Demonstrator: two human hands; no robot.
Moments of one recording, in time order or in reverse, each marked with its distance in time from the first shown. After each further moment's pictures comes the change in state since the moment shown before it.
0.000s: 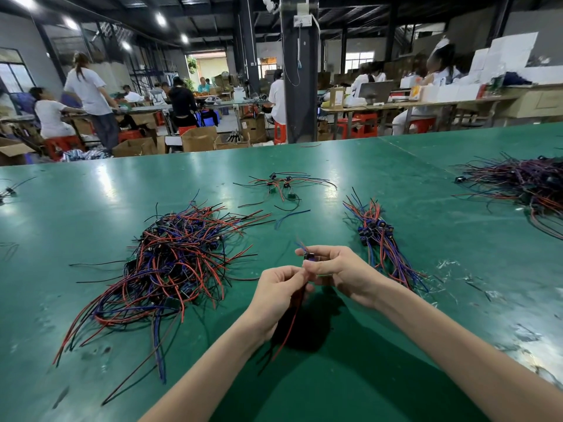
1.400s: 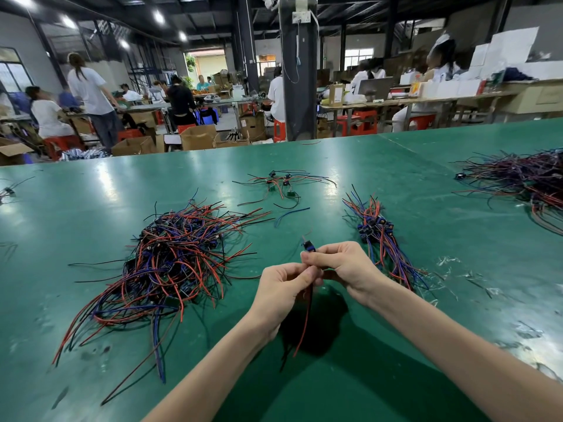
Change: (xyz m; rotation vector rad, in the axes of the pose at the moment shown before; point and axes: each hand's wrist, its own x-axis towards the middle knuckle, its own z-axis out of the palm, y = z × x) left_hand 0.001 -0.004 0.001 0.033 -0.013 0.111; right_hand -0.003 -0.002 0.008 0.010 0.190 -0.067
